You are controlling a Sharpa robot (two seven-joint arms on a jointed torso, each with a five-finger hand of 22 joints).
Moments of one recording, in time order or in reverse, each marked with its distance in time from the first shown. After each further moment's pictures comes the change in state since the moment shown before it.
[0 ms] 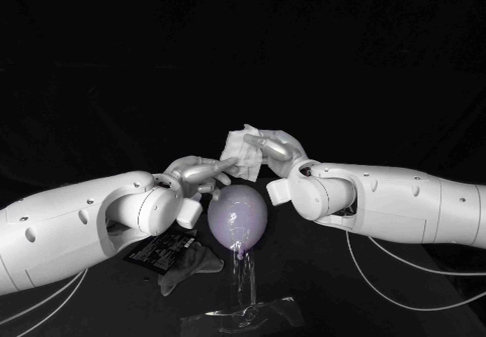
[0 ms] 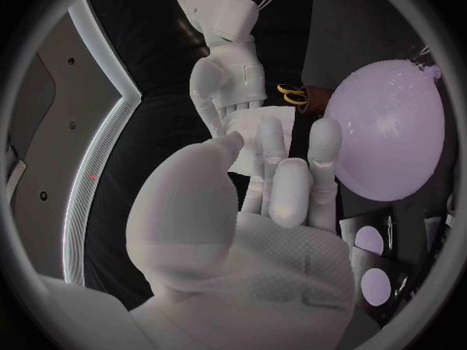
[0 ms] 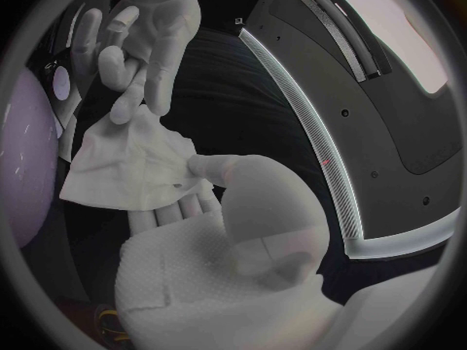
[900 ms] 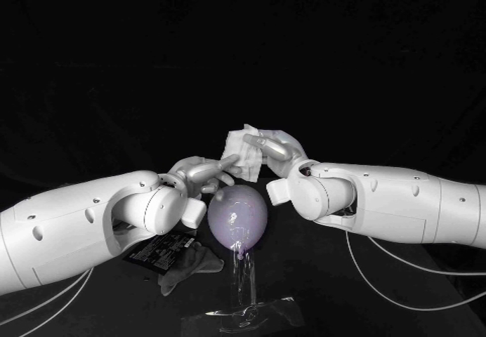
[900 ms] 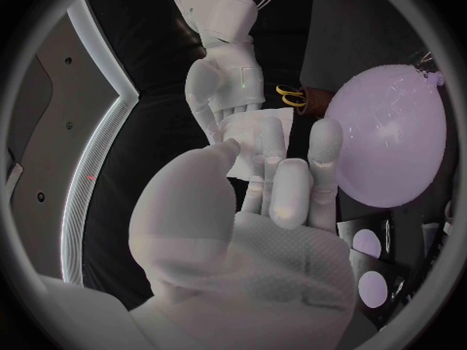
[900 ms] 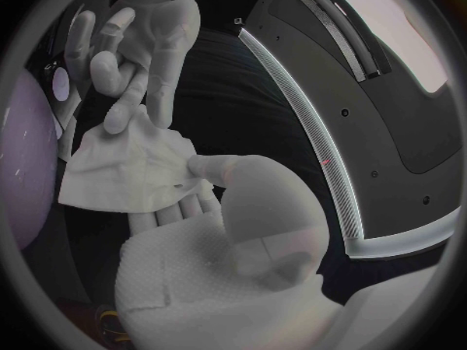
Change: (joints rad) left arm -0.001 0.020 0.002 -0.004 0.004 -0.023 -0.021; left_hand -0.079 0.068 -0.051 0.021 0.000 0.020 0.002 -0.015 -0.011 0.014 0.000 -0.010 -0.005 0.002 0.002 0.004 0.001 -0.001 0.013 0.002 0.000 0.013; right arm 0.000 0.002 0.001 0.001 0.002 0.001 -0.001; right_hand 0.004 0.004 0.000 0.000 0.000 -0.006 -0.001 -0.004 0.002 -0.007 0.000 0.000 0.000 -0.003 -0.004 -0.008 -0.001 -0.001 0.049 -0.005 0.009 -0.006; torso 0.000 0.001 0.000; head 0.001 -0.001
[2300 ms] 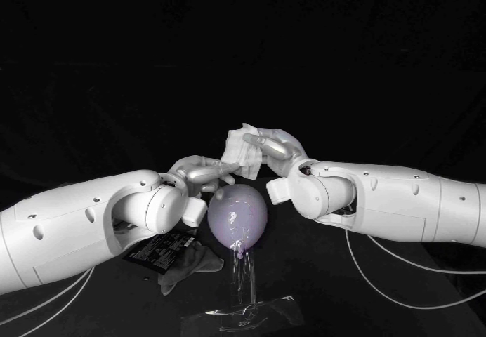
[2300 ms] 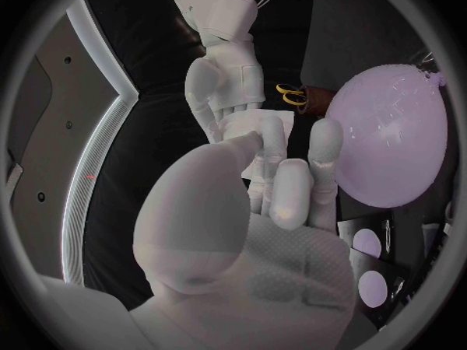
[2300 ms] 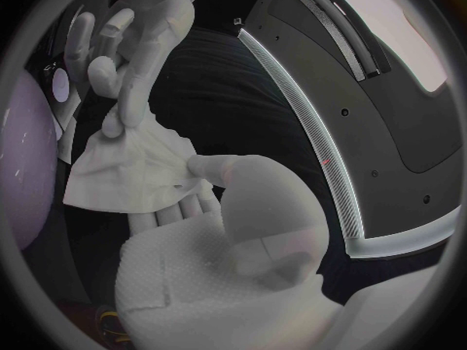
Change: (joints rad) left arm 0.000 0.003 0.001 0.001 0.002 -0.013 0.003; left_hand 0.251 0.029 0.130 -0.136 -0.008 0.006 -0.011 0.016 0.007 0.012 -0.012 -0.041 -0.020 0.006 -0.002 0.000 -0.014 0.000 0.000 -0.007 0.000 -0.005; right arm 0.000 -0.001 0.000 -0.002 0.001 0.008 -0.001; right_hand 0.000 0.000 0.000 0.000 0.000 0.000 0.000 0.000 0.001 0.000 0.000 0.000 0.000 0.000 0.000 0.000 -0.001 -0.007 0.012 -0.003 0.001 -0.003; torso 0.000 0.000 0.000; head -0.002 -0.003
